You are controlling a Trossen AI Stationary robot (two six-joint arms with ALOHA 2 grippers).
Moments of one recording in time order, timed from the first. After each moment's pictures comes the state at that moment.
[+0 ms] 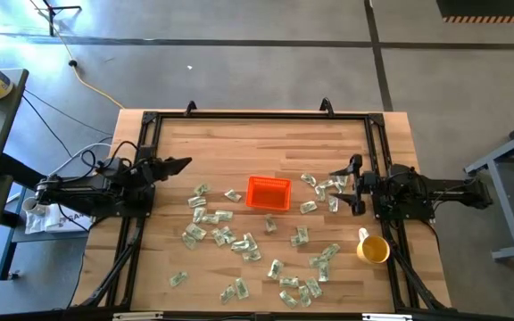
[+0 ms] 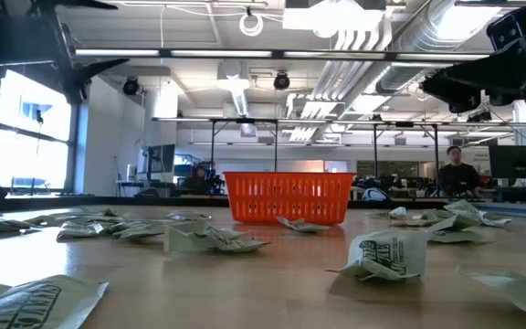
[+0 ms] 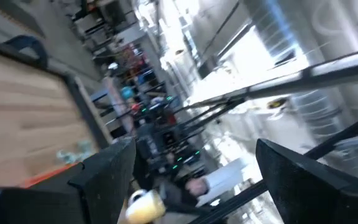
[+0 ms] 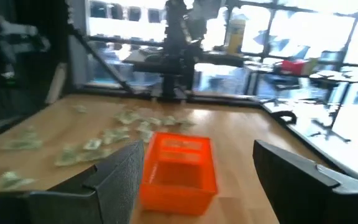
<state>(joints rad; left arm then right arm) 0.03 0.01 0.07 0.25 -0.25 -1.05 -0.03 0.03 0.01 0.04 0.01 -0.09</state>
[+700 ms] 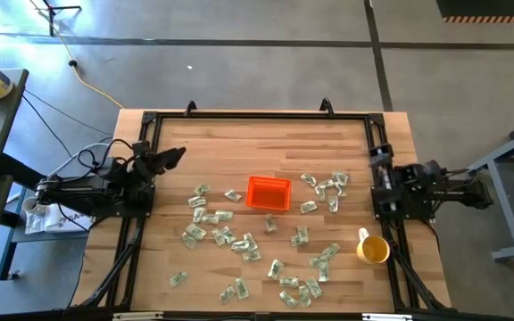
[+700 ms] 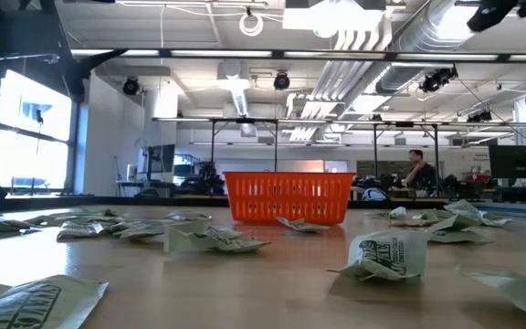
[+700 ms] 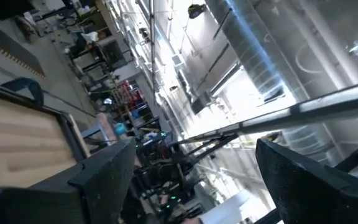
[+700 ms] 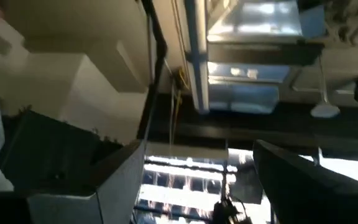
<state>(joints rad) 0.03 0.01 0.07 0.35 -0.38 -1.03 -0.03 0.03 0.01 0.81 -0.25 0.02</state>
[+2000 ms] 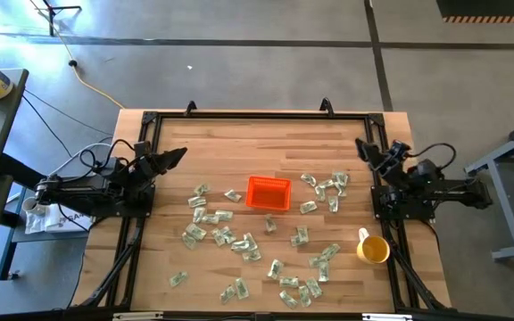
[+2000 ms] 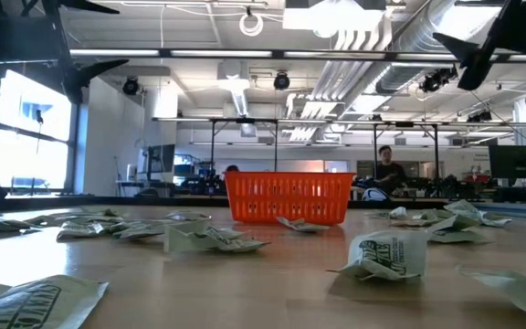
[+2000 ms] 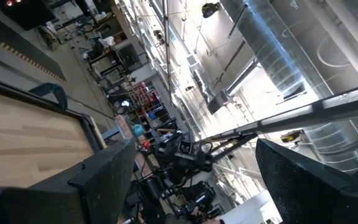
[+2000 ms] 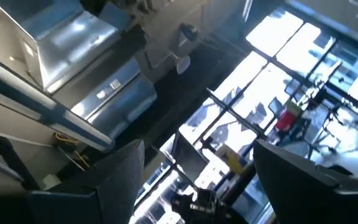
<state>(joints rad) 0.03 0.01 0.07 0.29 -0.41 -0.99 -0.03 0.03 0.03 0.59 0.41 0.73</state>
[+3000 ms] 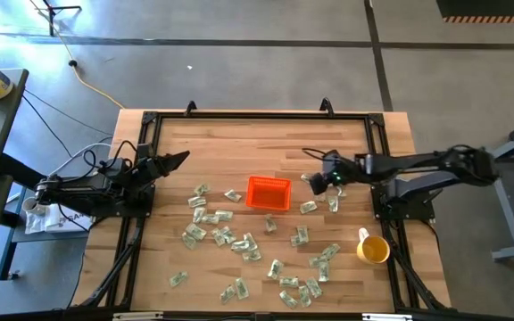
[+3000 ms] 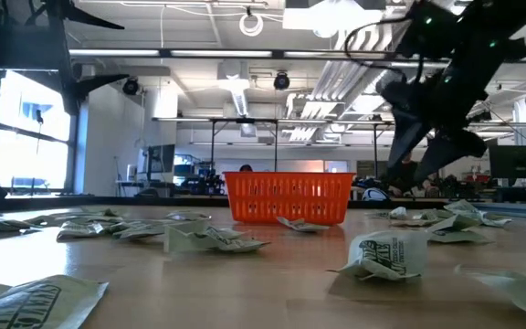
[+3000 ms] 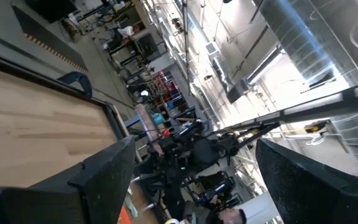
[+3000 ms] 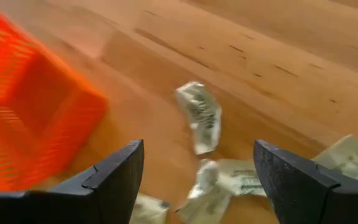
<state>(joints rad) 0.03 0.01 0.07 0.18 -0.41 -1.00 -0.17 1.16 0.56 -0.42 0.16 0.89</state>
